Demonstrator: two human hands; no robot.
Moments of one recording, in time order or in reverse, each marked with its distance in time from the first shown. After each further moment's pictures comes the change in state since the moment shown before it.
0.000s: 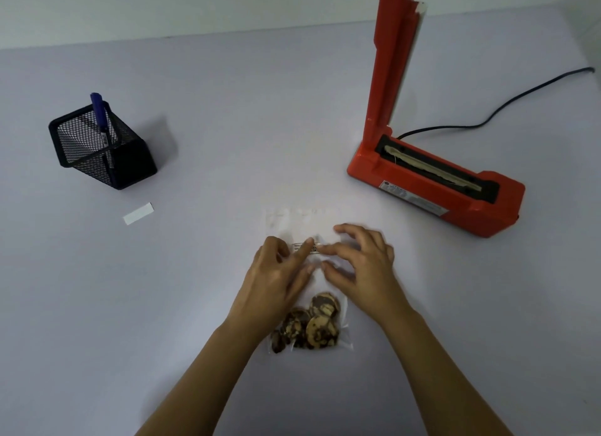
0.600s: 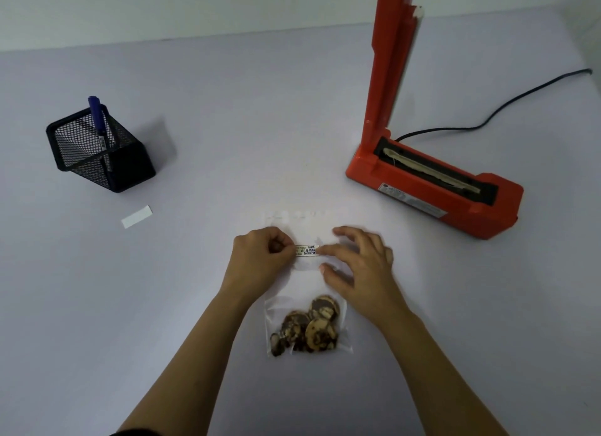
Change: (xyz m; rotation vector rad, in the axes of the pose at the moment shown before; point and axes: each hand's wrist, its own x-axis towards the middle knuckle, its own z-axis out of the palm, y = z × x) left_hand 0.042 -0.005 -0.026 -0.342 -0.158 -0.577; right_hand 0.001 0.000 0.003 -0.027 -0.004 0.002
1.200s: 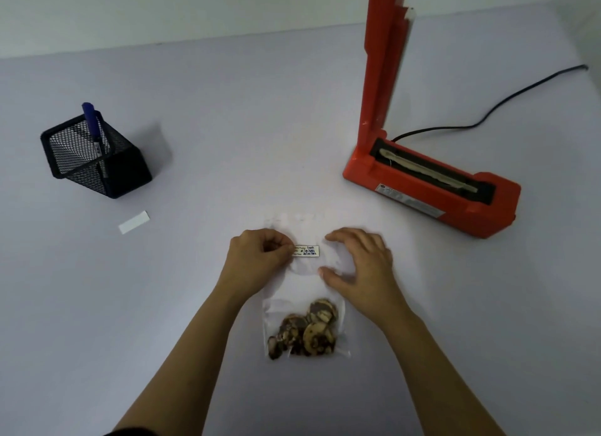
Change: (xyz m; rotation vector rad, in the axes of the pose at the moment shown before) left_hand 0.005 0.000 -0.008 -0.151 -0.073 -0.096; right_hand 0.005 -0.003 -0.003 0.094 0.019 0.074
